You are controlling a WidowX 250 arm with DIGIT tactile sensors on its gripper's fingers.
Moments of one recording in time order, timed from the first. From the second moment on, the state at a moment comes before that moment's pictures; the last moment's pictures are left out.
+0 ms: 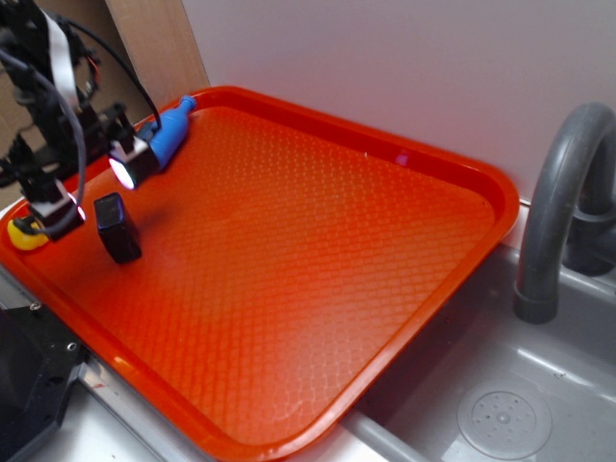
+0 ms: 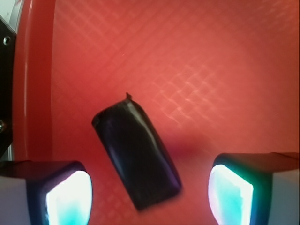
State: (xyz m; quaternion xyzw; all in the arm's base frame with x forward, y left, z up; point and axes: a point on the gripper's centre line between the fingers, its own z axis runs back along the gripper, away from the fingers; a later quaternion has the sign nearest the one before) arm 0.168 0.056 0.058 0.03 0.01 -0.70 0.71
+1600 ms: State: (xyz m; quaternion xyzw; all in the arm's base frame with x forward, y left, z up) arm 0.207 -0.014 0.190 0.05 0.04 -0.33 0.94
